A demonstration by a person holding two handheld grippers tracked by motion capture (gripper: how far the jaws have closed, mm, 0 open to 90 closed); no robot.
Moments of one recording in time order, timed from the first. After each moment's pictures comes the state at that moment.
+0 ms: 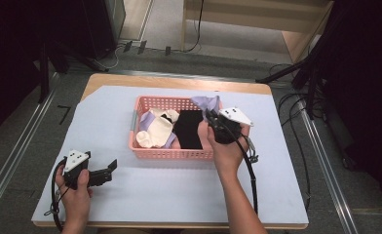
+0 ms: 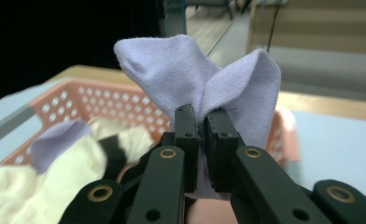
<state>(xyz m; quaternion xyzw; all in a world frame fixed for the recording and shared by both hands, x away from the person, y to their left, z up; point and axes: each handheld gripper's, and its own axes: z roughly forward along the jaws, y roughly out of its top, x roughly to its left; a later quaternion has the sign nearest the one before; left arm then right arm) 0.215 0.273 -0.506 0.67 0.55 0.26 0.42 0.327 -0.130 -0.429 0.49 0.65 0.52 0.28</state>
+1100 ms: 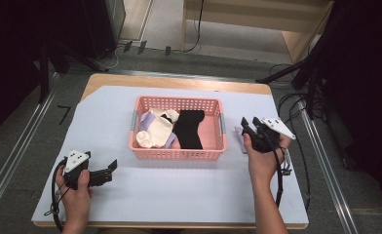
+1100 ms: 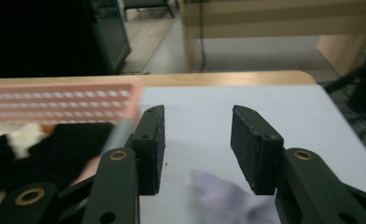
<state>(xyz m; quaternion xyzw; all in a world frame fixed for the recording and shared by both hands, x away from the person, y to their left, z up) 0.214 0.272 -0.506 0.68 0.55 0.26 0.42 0.314 -0.220 -0.444 0.56 0.60 0.48 0.32</state>
